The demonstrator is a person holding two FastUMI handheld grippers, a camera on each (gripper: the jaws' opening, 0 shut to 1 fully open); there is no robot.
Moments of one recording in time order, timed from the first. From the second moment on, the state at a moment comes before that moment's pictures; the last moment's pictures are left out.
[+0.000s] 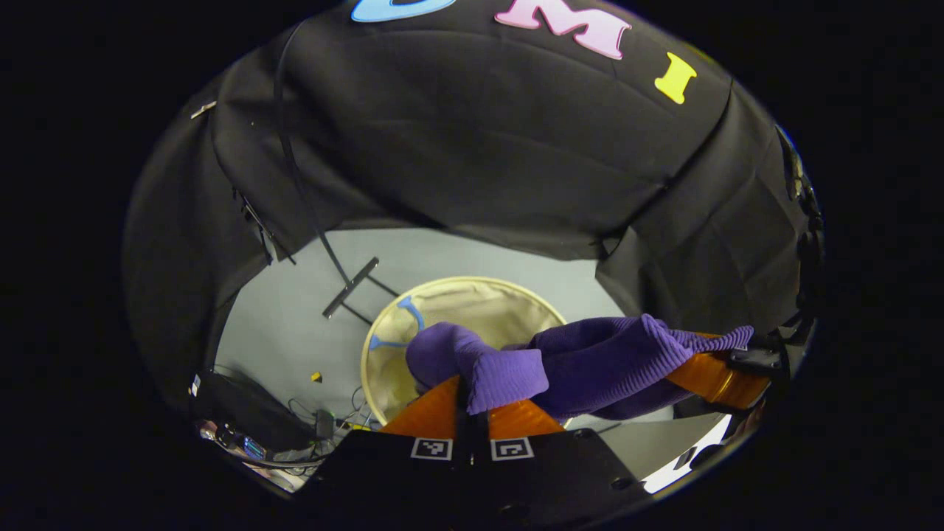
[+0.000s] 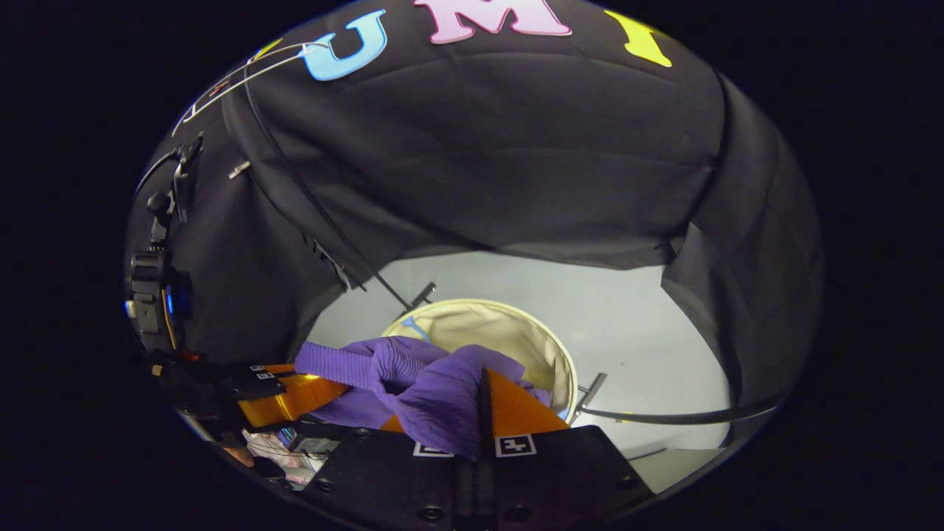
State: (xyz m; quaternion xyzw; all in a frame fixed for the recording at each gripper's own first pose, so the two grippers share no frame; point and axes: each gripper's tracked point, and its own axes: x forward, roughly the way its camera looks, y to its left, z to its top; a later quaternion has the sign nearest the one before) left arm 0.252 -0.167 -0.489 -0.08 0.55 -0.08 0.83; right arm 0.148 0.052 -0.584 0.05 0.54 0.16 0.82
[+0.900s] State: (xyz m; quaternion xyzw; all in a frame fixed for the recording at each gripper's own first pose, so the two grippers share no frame) left arm 0.247 -0.143 -0.478 0.01 0.57 -0.03 0.82; right arm 0.119 0.003 -0.632 0.04 0.60 0.04 0.79
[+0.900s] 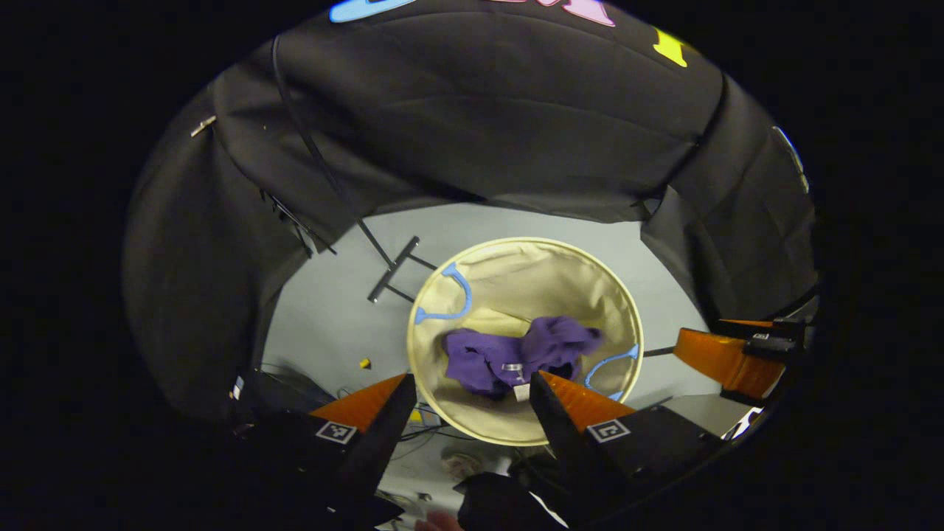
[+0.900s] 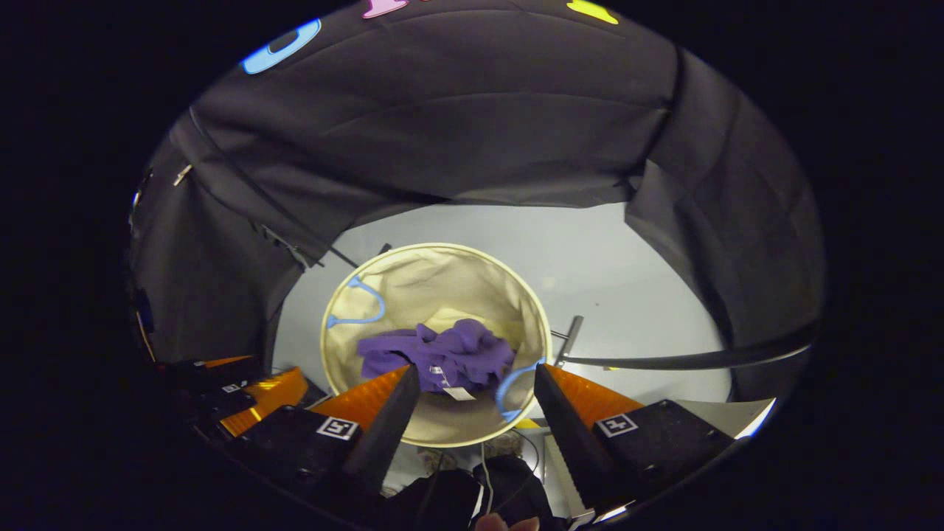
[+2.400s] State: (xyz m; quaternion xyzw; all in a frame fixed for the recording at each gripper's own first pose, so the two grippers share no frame) left arm 0.214 -0.087 -0.114 -0.06 0.24 -0.09 0.96; right arm 0.124 0.036 -0.236 0.07 0.28 0.04 0.96
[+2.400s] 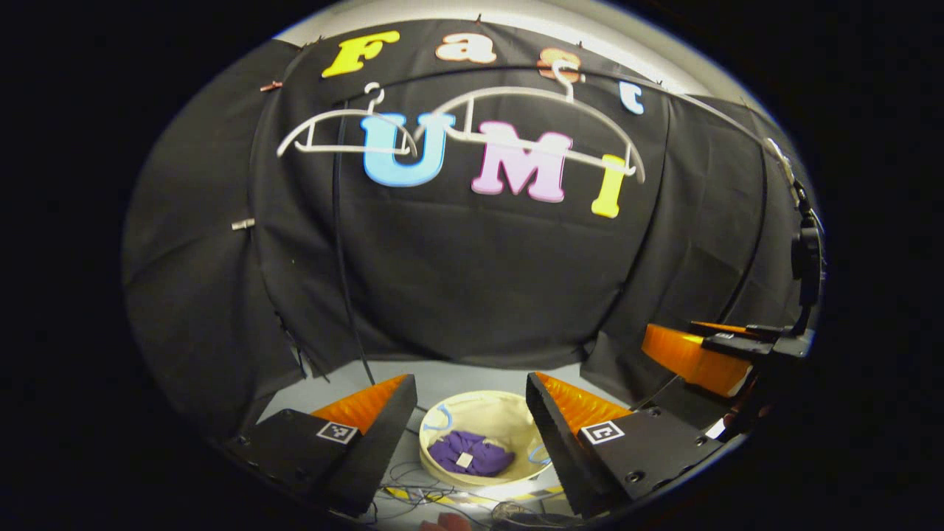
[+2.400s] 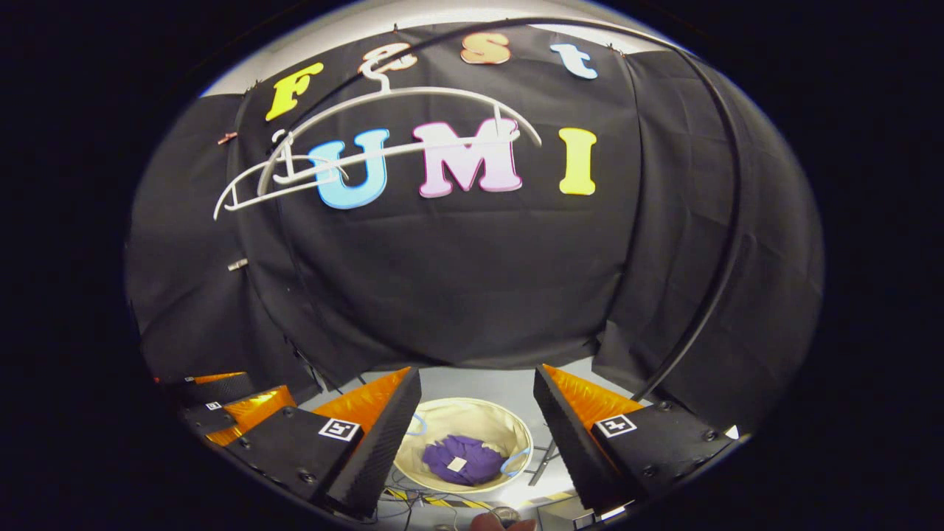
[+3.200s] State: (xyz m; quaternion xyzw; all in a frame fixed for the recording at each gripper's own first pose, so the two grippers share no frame) left arm 0.143 -0.020 0.086 -0.03 0.04 -0.06 1.00; right arm 0.058 0.055 -0.018 0.03 0.07 0.04 1.00
